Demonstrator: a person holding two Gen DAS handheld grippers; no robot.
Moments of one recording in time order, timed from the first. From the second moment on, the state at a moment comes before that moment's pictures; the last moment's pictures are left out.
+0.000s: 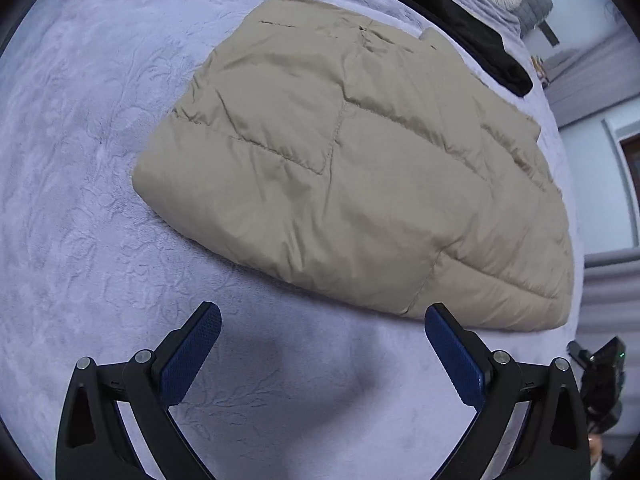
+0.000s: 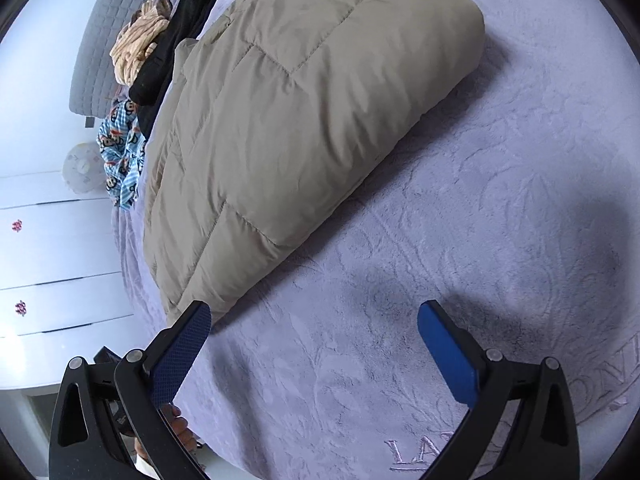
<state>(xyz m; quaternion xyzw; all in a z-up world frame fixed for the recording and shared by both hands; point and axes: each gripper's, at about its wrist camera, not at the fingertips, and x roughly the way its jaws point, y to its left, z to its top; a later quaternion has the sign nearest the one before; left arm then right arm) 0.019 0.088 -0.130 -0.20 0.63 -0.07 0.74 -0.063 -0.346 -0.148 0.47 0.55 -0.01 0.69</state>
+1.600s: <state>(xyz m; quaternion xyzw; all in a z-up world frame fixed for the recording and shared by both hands) 0.014 0.104 -0.096 -0.24 0.52 -0.09 0.81 0.005 -0.375 -0.155 0.57 0.48 0.07 0.66</state>
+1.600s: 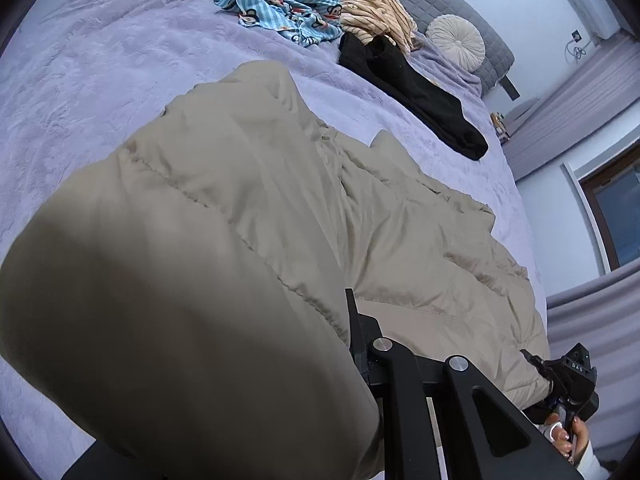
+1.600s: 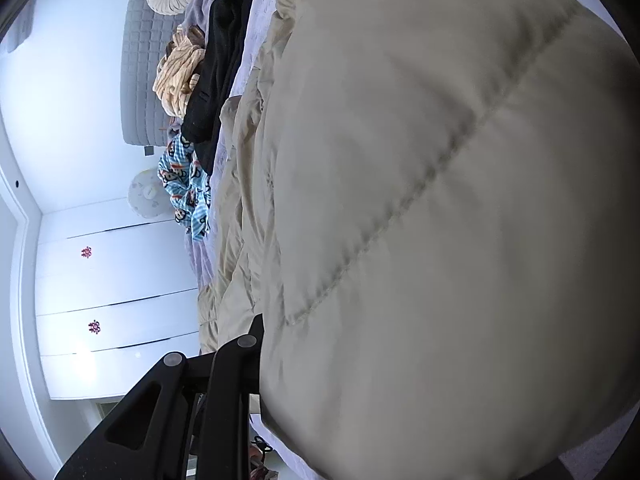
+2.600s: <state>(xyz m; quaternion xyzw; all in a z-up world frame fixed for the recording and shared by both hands) -0.156 0.222 -0.055 -0.17 0.59 -0.07 0.78 -0.194 -0.326 -0.092 0.48 0.53 -0.10 0.69</state>
